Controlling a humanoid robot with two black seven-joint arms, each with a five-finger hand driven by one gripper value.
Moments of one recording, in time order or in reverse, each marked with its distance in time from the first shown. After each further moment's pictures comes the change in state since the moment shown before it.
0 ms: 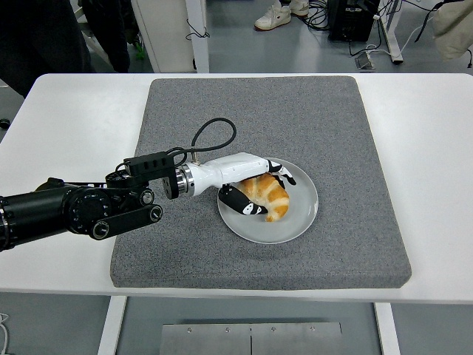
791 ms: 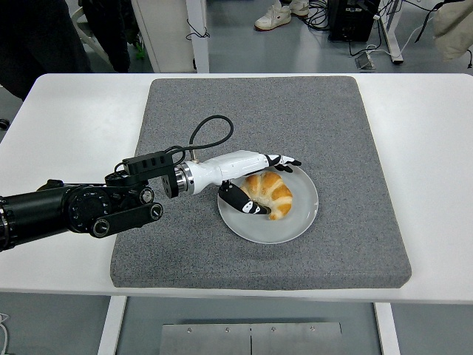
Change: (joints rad) left arm 0.000 0.000 -0.003 0.000 -0.055 0.000 0.000; right arm 0.000 0.000 0.000 0.000 0.000 -0.001 0.001
